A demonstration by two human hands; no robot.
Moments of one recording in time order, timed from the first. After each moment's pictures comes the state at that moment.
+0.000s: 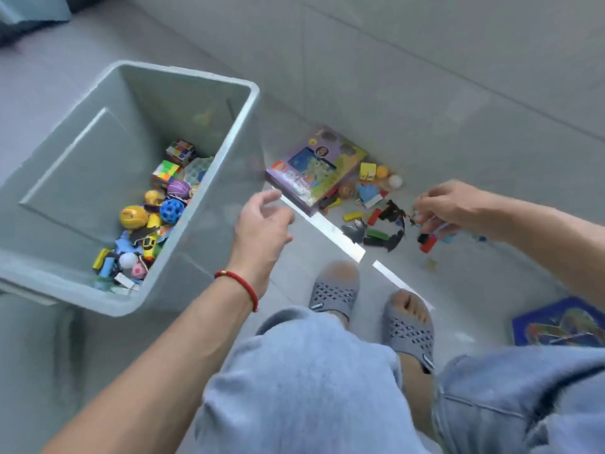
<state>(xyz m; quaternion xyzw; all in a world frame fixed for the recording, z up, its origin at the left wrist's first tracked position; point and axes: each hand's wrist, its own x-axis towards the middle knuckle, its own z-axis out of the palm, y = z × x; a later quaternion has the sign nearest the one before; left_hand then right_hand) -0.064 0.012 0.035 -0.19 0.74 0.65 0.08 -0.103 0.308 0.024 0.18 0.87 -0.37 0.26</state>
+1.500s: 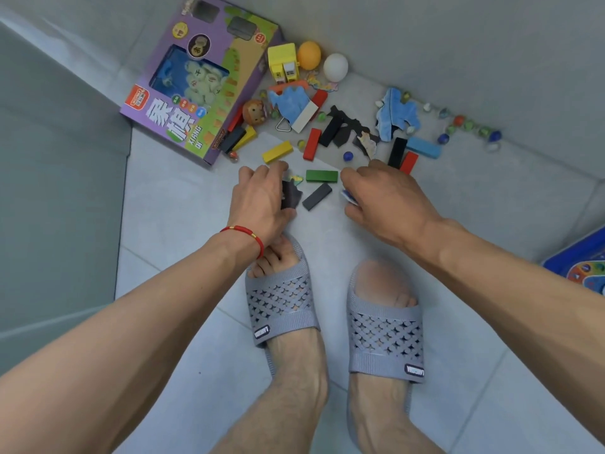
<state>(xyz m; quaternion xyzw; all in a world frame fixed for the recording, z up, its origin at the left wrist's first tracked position) -0.166 0.143 -0.220 0.17 0.96 0.11 0.19 -0.100 0.350 -0.218 -0.08 0.98 -0.15 0.07</state>
